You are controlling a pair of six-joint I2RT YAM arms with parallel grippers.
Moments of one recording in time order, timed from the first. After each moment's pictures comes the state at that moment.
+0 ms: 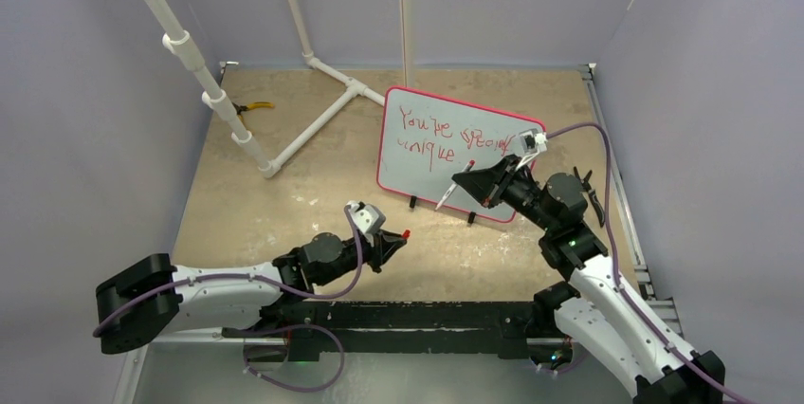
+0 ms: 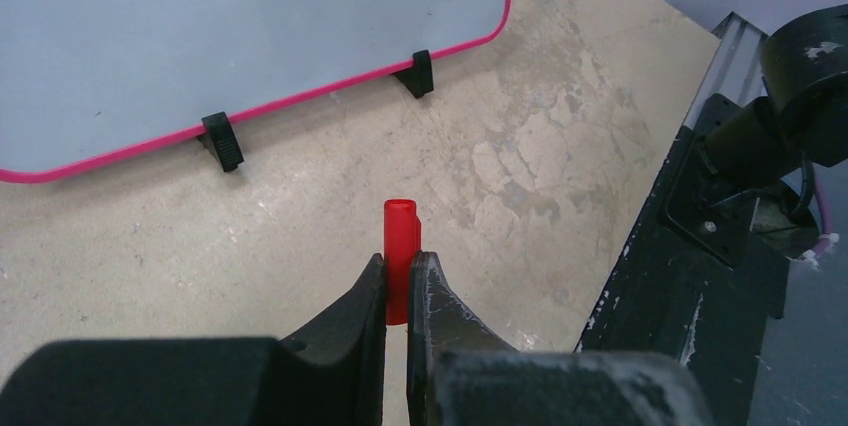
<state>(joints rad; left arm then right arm) -1.13 1.01 0.20 0.64 -0.18 -0.30 0.42 0.70 0.51 0.17 -0.38 0.72</state>
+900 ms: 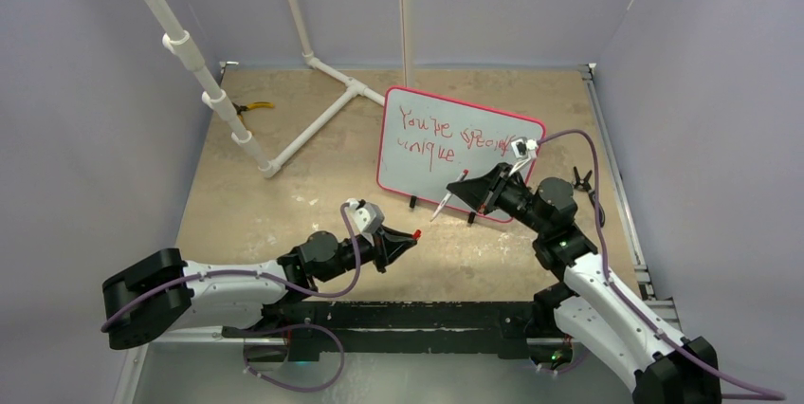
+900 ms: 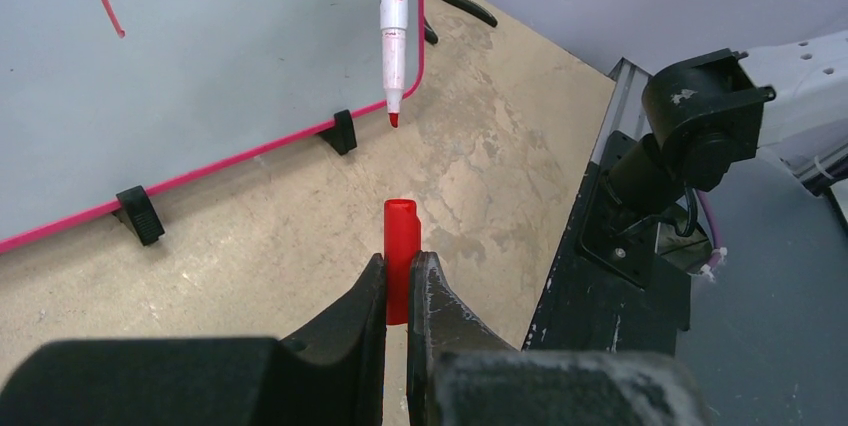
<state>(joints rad) -1.11 1.08 0.20 0.86 -0.04 -0.33 0.42 0.75 0.41 0.28 -0.44 0.79</state>
